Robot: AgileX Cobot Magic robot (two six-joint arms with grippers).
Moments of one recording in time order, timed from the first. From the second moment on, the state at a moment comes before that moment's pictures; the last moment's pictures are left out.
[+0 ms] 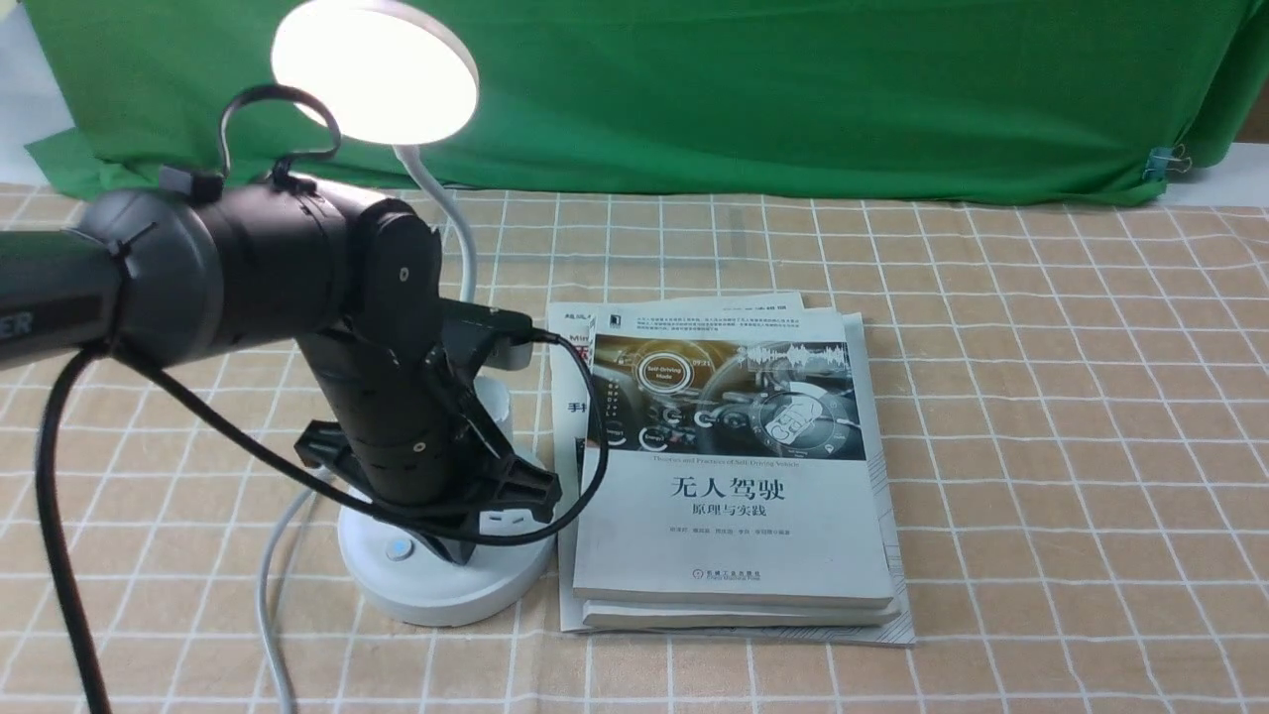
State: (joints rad) right arm 0.01 -0.01 0.01 0.03 0.25 0.01; left arm -0.41 1.78 -1.20 -0.10 0.90 0.04
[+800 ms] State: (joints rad) right arm 0.01 -0.01 0.01 0.03 0.25 0.01; left arm -0.41 1.77 -1.20 -0.12 0.87 0.04
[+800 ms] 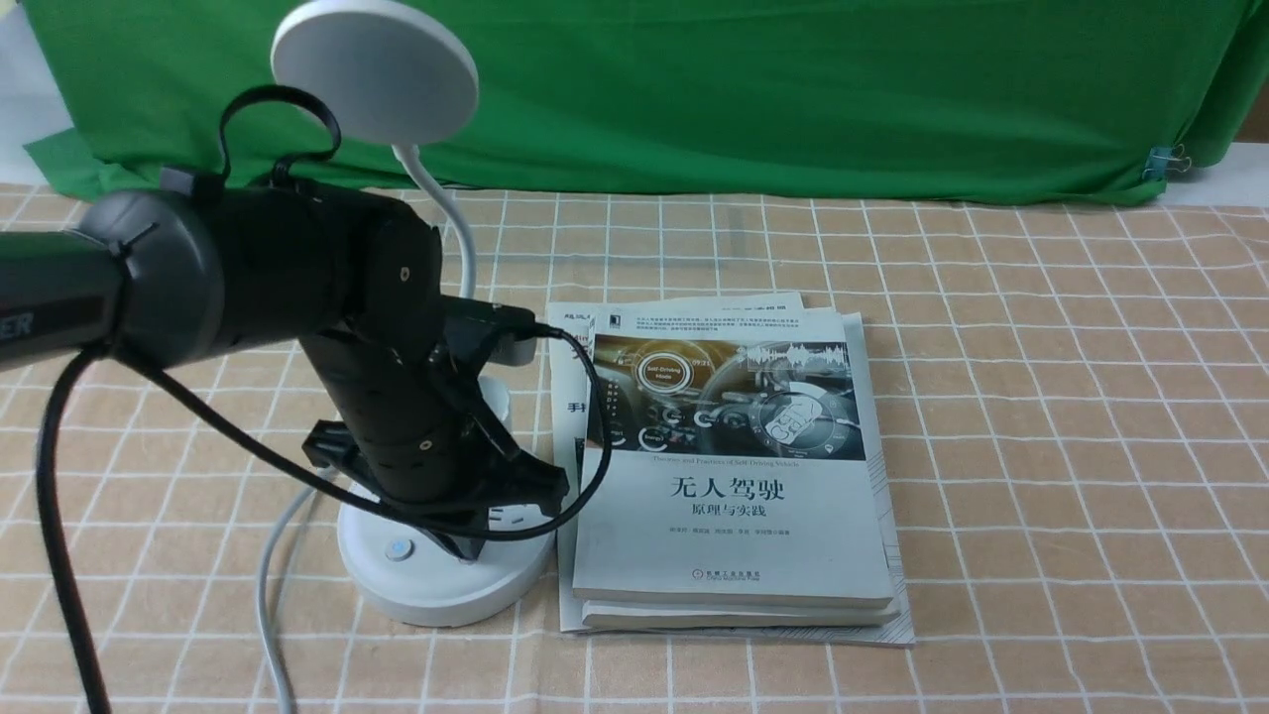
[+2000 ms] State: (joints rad) right arm 0.01 -0.01 0.01 0.03 0.25 0.01; left arm -0.42 0.49 -0.32 -0.15 0.33 0.05
